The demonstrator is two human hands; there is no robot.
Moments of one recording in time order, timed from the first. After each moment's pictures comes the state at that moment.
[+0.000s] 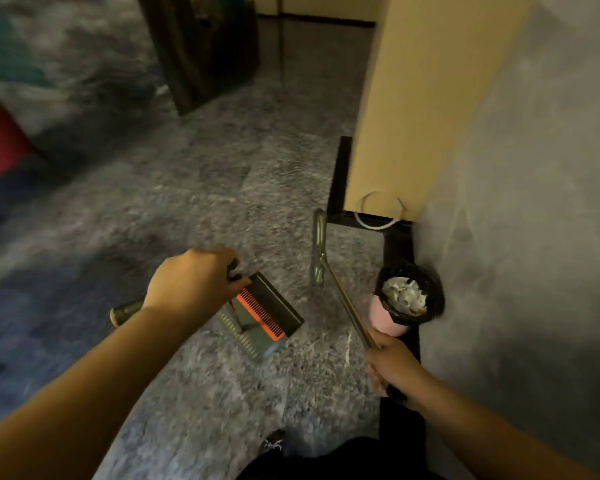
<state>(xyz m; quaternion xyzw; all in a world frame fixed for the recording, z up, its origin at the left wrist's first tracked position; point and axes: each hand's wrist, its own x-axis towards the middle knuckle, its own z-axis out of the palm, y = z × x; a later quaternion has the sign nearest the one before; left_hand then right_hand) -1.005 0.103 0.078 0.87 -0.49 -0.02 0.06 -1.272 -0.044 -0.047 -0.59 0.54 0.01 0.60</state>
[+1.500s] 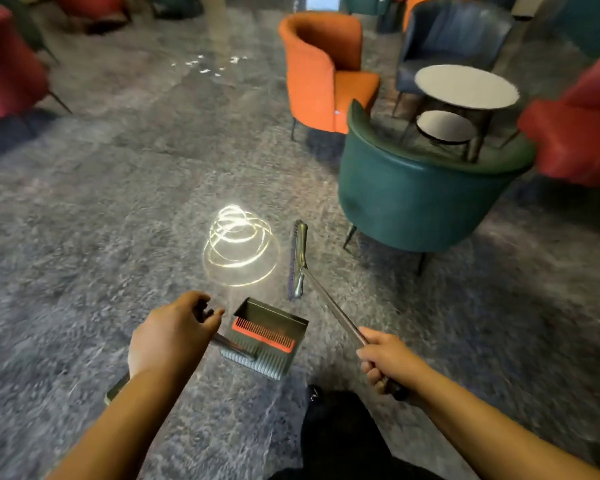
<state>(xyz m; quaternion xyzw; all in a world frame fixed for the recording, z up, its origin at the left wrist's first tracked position) -1.086 0.933 0.003 0.86 0.48 0.09 0.16 -0.890 0.694 -0.053 -0.72 0.00 0.52 0.45</state>
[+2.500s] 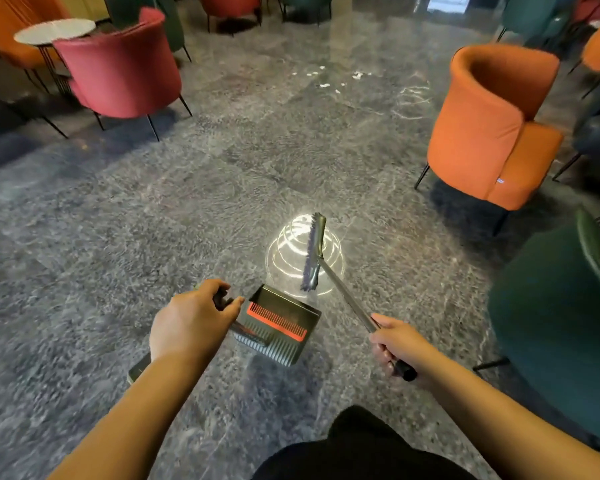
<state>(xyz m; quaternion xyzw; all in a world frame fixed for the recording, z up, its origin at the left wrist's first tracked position) -1.005 1.491 0.017 0.79 0.58 0.14 0.13 -0.737 1.329 -0.054 -0.71 -0.08 0.58 0.38</state>
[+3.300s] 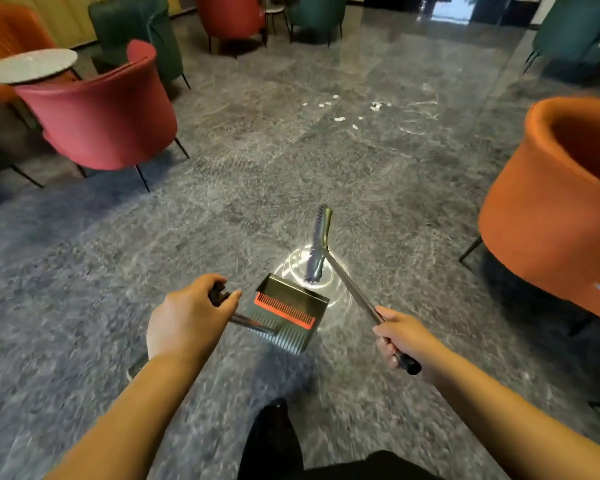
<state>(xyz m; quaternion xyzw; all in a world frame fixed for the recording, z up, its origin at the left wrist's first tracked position) -0.782 2.033 0.019 0.79 0.57 0.19 0.14 -0.510 1.876 -0.041 -0.70 -0.09 0.57 0.42</state>
